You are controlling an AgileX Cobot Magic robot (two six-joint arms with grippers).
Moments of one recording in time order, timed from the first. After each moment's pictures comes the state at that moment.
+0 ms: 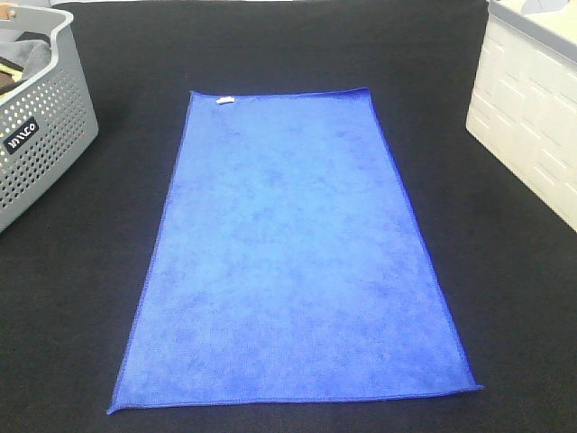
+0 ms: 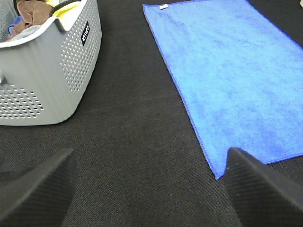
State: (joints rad) left arm 0.06 0.00 -0.50 -0.27 1.07 0.23; right arm -0.02 0.00 -0.51 0.10 1.07 -0.11
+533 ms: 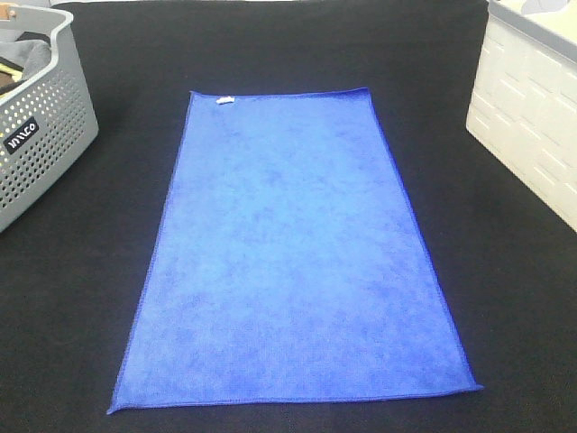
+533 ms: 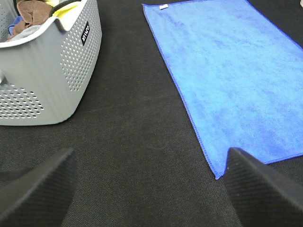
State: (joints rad) left arm 0.06 0.00 -0.50 -0.27 1.07 0.23; right arm -0.02 0.00 -0.51 0.10 1.07 -0.11
